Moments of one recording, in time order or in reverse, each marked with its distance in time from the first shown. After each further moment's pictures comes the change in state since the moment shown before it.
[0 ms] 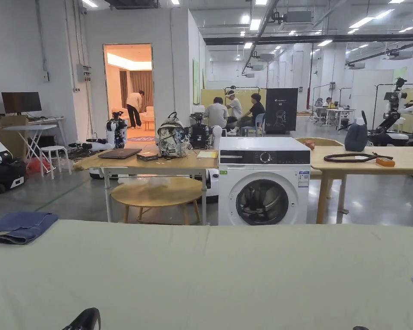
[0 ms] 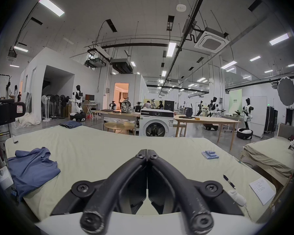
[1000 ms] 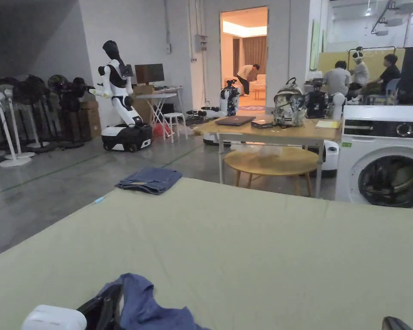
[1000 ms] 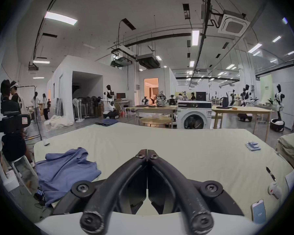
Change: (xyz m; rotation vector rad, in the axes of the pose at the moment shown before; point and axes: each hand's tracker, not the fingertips) left arm -0.102 -0.015 0.053 -0.131 0.257 -0.077; right arm -0.088 -0.016 -0.034 -0.072 0.334 -0.070
